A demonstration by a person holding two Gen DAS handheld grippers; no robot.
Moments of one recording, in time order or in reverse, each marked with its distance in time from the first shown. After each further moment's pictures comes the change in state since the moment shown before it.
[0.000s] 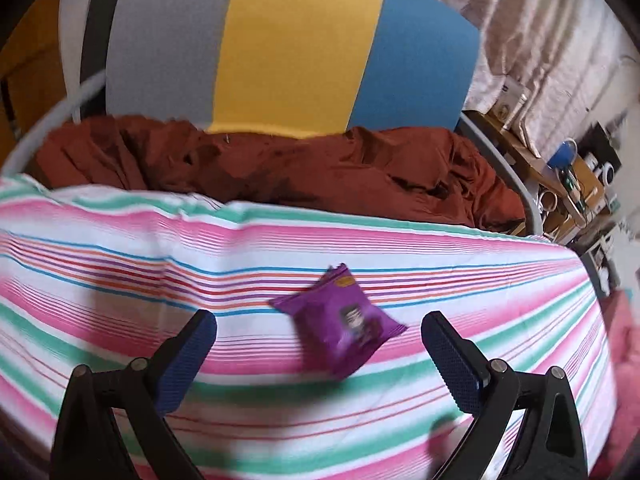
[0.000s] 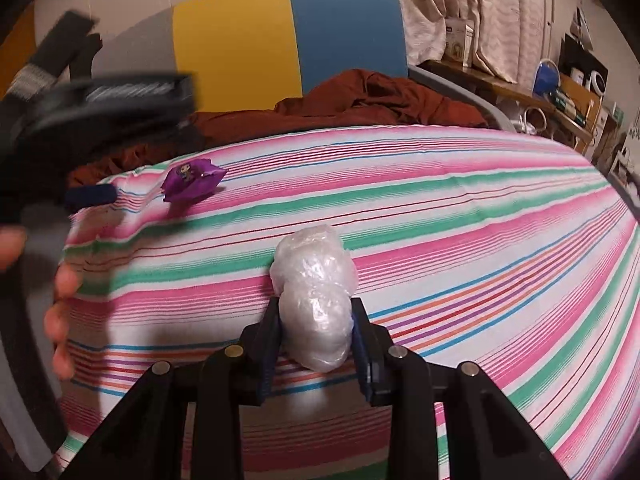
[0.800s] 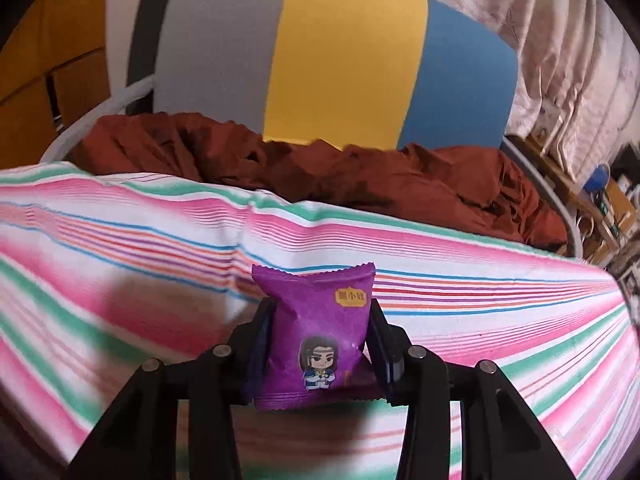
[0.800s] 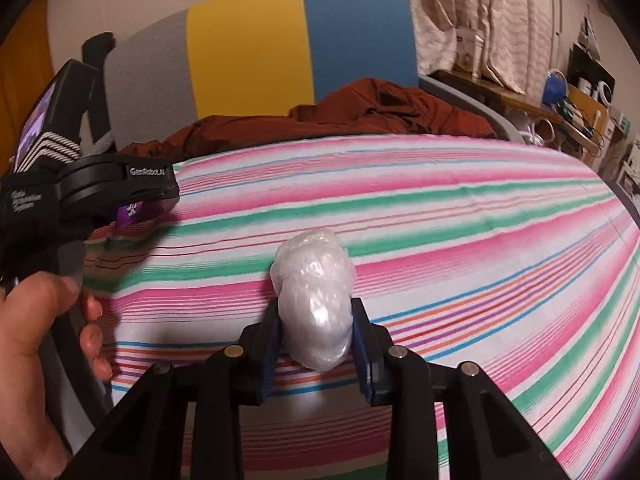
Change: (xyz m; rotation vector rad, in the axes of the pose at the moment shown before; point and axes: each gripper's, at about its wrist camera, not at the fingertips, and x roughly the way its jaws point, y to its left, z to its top) left arm -0.002 0.035 -0.022 -0.049 -0.139 0.138; right arm -0.009 0.005 -0.003 -0.034 -0.037 0.040
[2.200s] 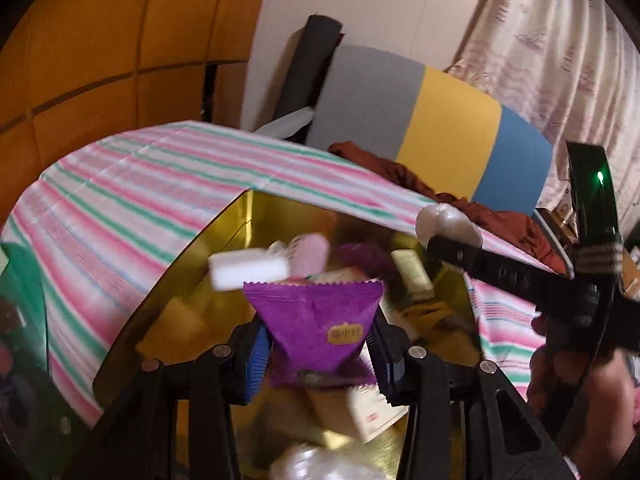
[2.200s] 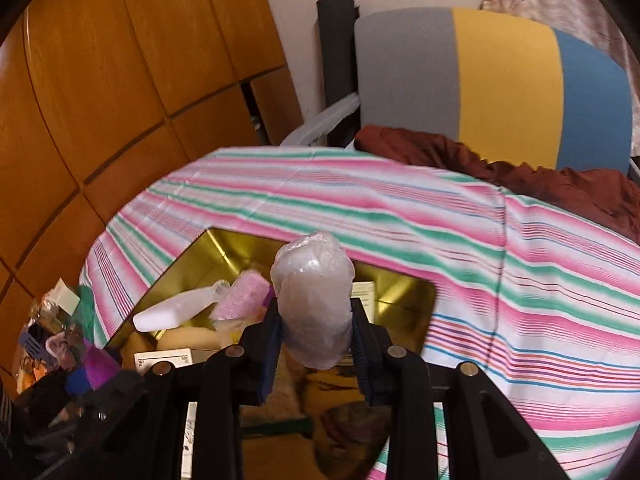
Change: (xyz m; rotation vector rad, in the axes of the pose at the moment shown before) left arm -0.301 0.254 -0.176 -0.214 -0.172 0.134; right arm -0.102 0.257 -0.024 -0.396 0.069 0.576
